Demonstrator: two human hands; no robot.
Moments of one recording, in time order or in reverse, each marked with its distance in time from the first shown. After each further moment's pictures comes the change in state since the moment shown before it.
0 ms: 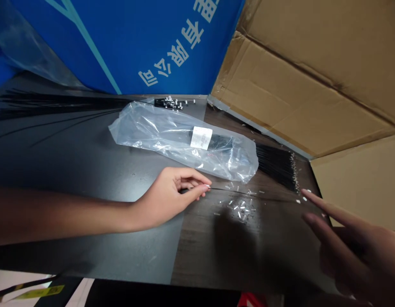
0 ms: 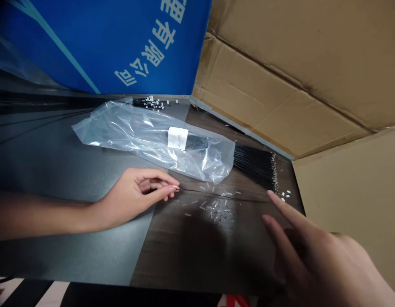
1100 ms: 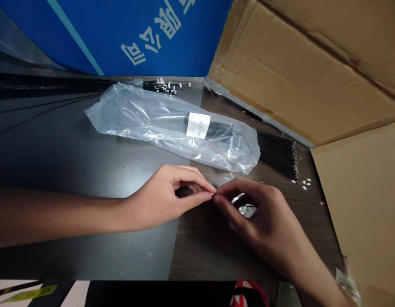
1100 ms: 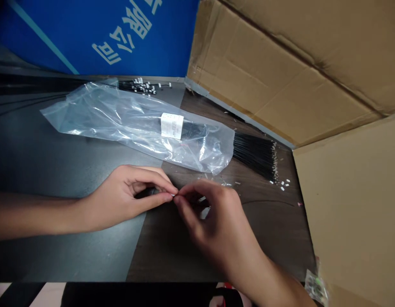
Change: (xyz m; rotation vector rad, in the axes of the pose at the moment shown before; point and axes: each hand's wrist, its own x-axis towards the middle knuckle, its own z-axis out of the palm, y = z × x) left_hand -0.003 -0.003 -0.001 0.067 -0.164 0.080; right_hand 0.048 -0.099 0.051 0.774 -0.337 -0.113
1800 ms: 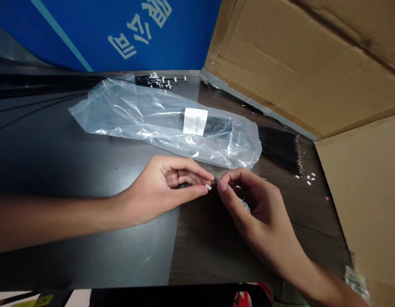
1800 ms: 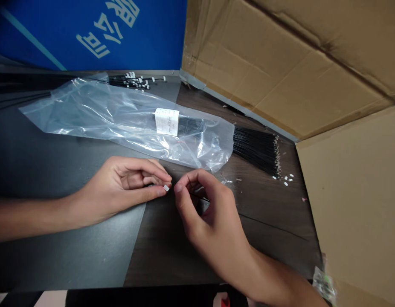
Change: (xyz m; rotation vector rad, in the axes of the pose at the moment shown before) left_hand 0.009 0.003 -0.003 -0.329 0.018 -0.082; right_hand 0.000 0.006 0.018 0.281 0.130 0.025
